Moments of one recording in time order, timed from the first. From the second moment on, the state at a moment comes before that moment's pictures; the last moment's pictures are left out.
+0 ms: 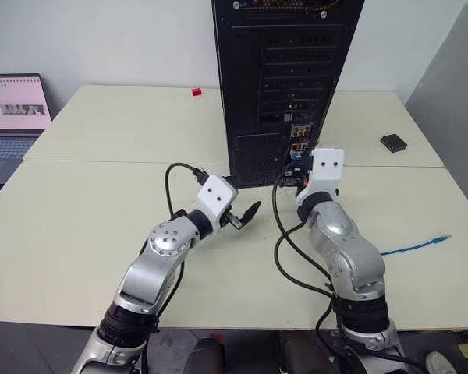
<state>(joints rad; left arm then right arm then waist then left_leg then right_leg) -0.33 0.39 -0.22 -0.32 -0.11 0.45 -0.42 -0.47 0.05 0.10 -0.33 0.10 0.68 -0.20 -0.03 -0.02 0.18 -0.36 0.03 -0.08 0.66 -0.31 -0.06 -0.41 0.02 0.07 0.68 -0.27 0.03</state>
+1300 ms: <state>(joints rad) -0.35 0.36 -0.22 -0.31 -0.04 0.43 -0.43 -0.44 0.13 0.06 -0.31 0.06 0.69 -0.19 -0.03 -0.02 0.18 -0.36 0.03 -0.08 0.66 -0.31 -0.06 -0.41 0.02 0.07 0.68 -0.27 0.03</state>
